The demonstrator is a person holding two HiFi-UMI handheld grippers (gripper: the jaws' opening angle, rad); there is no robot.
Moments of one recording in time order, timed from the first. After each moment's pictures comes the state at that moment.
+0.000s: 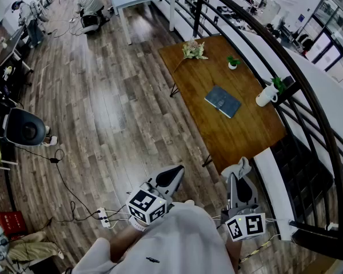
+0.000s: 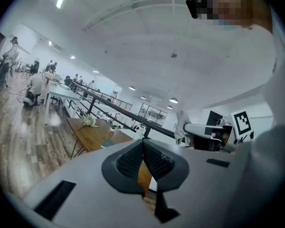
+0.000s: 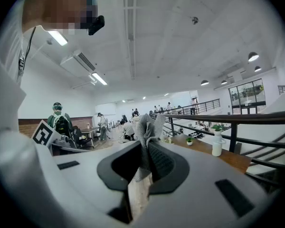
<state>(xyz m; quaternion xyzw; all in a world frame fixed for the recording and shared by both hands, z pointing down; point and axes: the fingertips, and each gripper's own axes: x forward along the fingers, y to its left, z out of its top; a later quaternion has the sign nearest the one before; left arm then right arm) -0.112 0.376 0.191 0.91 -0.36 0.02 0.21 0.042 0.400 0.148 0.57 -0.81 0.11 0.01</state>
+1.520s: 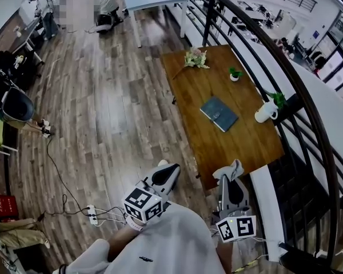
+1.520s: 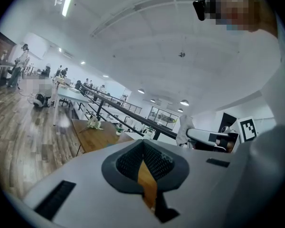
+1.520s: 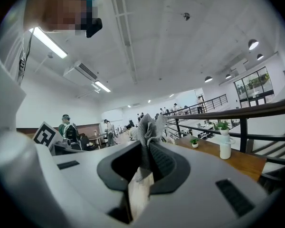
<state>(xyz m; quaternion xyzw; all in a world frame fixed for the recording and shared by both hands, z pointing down) -0.042 0.327 0.204 0.88 -0.43 0.01 0.22 0.107 0.343 0.170 0.53 -0.84 0.12 -0.03</state>
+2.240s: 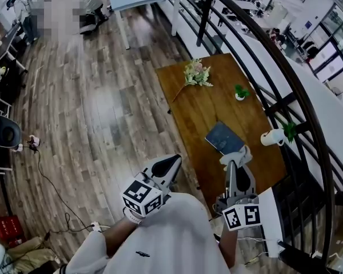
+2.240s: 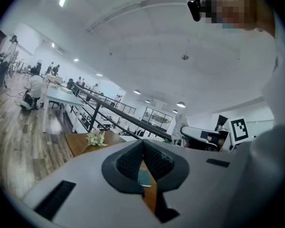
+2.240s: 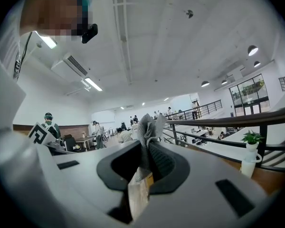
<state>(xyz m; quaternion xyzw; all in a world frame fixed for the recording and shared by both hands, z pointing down) -0.120 0.099 0.176 0.90 -0.38 0.00 0.21 0.041 0.110 0.140 0.57 -0.81 0.10 -0.03</state>
